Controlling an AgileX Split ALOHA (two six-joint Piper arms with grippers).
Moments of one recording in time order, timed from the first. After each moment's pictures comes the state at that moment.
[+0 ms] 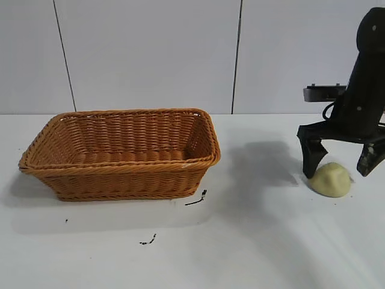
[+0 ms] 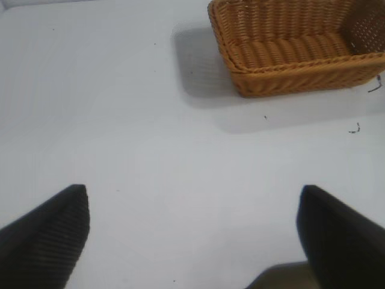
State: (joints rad) left arm -0.04 -0.01 -0.50 0.00 1.07 0.07; right arm 0.02 2.14 -1.42 0.05 0.81 -0.03
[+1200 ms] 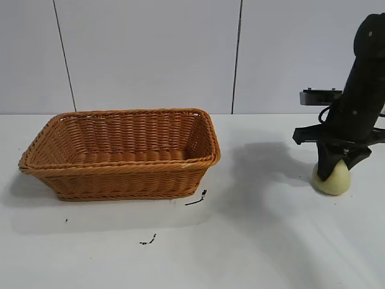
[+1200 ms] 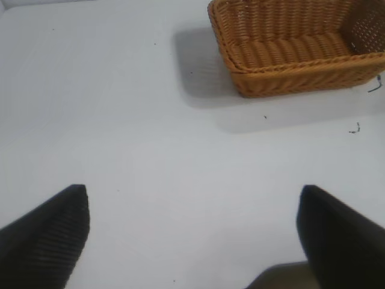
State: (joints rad) left arm -0.04 -0.01 -0.50 0.00 1.07 0.07; right arm 0.02 2.10 -1.42 0.09 0.82 -0.07
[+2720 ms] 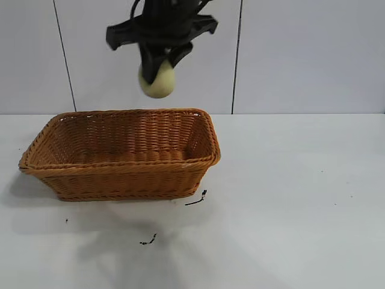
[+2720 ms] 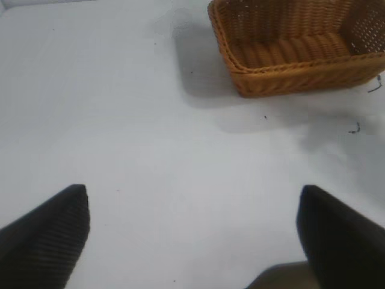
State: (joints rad) left arm -0.04 -0.01 -0.50 0.00 1.07 0.07; right arm 0.65 2.28 -2.15 -0.02 1.02 0.00
